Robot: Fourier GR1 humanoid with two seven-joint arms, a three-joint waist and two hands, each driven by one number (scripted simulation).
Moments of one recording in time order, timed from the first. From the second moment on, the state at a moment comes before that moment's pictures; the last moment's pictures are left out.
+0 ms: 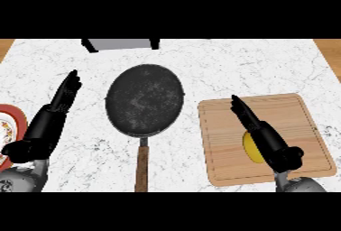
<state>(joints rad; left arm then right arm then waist) -0.14 0.48 -0.23 -1.63 0.15 0.20 -0.08 -0.09 -0.32 0.31 -1.59 -0.15 0.04 -0.03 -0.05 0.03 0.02</state>
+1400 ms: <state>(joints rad) 0.05 0.47 -0.25 -1.59 0.08 0.27 0.11 0.56 -0.45 0.07 -2.23 0.57 -0.43 0.49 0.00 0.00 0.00</state>
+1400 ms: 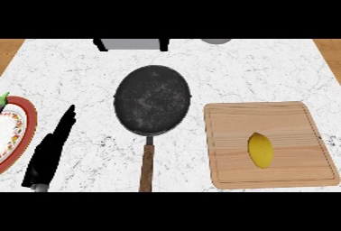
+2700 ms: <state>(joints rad) 0.05 0.42 -0.23 -1.59 0.03 0.24 0.13 -0.07 -0.36 0.31 -2.06 0.67 0.18 1.17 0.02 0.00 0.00</state>
